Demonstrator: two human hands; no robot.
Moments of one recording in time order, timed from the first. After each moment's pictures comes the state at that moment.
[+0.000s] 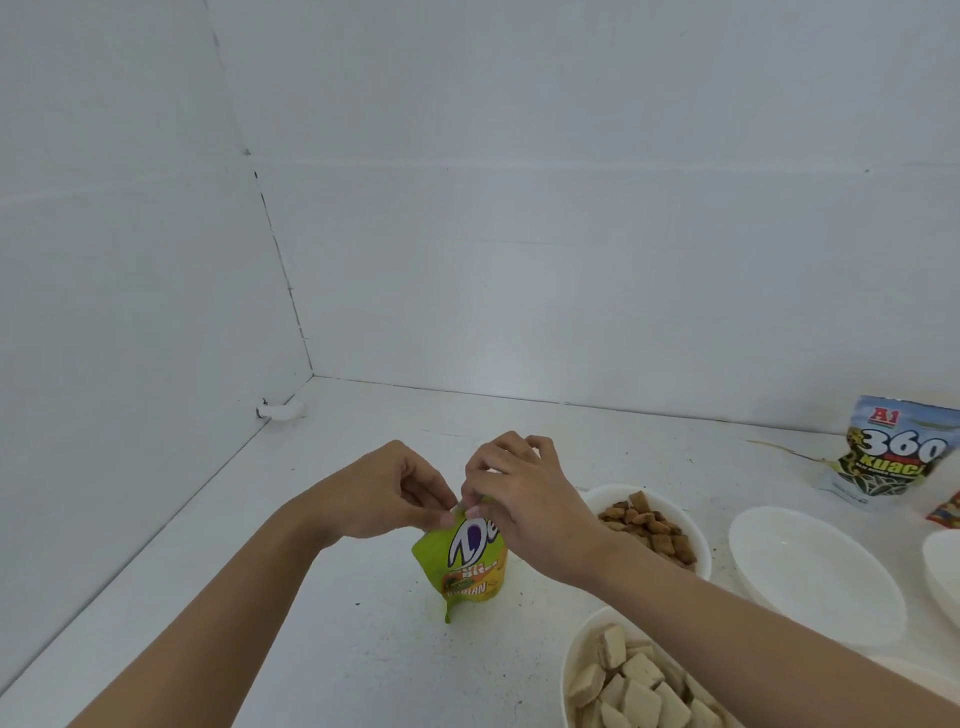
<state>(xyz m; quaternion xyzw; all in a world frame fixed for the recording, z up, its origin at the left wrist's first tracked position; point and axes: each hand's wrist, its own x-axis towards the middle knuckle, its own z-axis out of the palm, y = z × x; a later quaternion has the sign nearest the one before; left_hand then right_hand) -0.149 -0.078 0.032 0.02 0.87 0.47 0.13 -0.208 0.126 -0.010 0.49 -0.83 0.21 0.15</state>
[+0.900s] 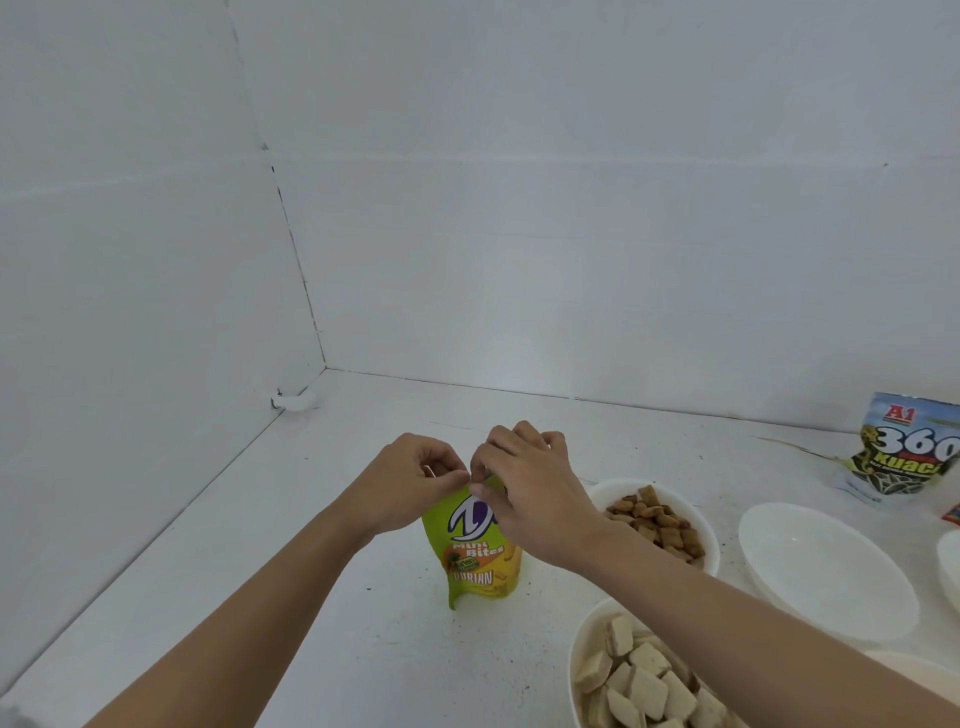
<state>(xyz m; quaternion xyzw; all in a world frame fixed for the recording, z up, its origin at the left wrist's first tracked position) -0.150 -0.061 0.011 -0.06 0.91 0.42 -0.01 -0.203 0.115 -0.013 0.42 -0.87 0.20 0.15</state>
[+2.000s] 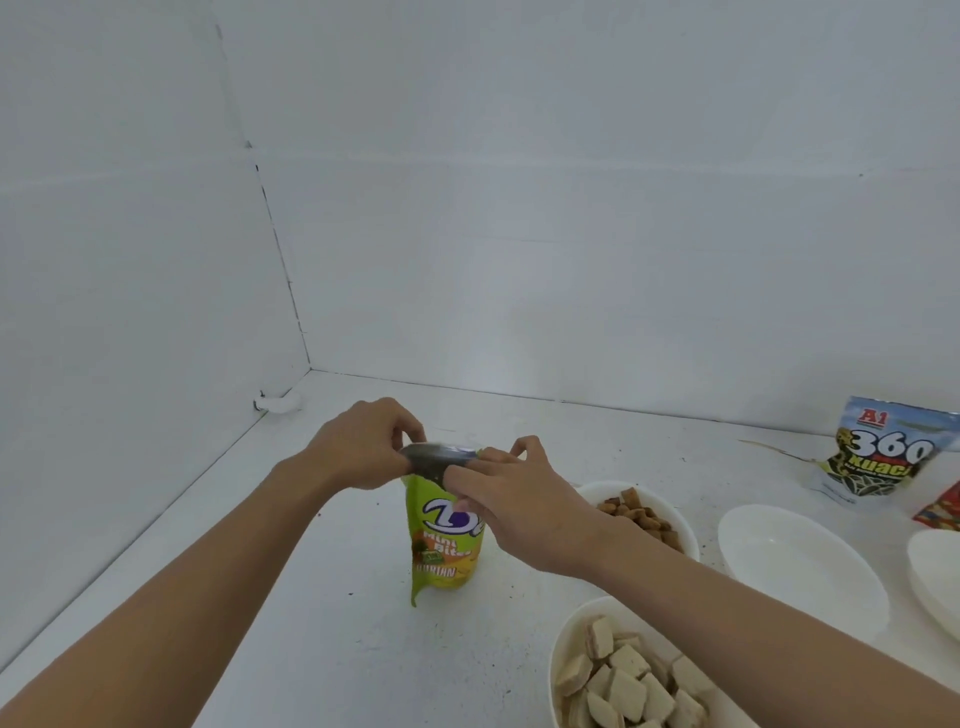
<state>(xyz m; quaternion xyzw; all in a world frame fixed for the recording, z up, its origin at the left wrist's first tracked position) -0.177 -0.086 0.041 -0.07 0.99 0.15 0.00 -0.195 0.131 0.008 0.52 -0.84 0.12 0.10</state>
